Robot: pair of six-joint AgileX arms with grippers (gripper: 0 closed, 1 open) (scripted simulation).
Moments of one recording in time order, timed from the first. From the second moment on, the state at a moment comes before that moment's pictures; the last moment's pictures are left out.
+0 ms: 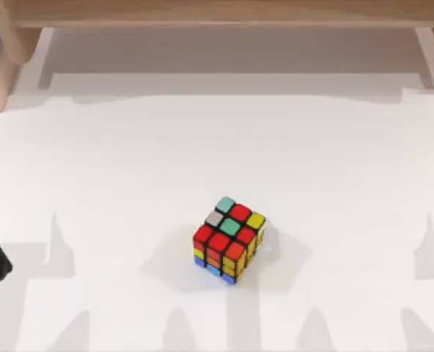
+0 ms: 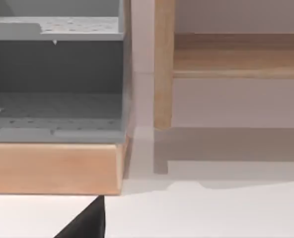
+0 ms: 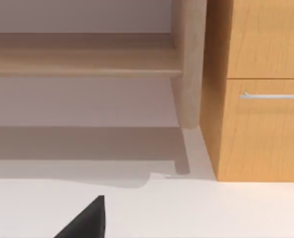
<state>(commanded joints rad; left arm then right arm) 0.00 0.00 0.00 0.00 0.00 0.00 0.00 0.00 0.00 0.00 0.00 0.00</state>
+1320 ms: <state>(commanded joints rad) 0.00 0.00 0.00 0.00 0.00 0.00 -0.43 1.65 1.26 -0.79 -0.01 -0.02</state>
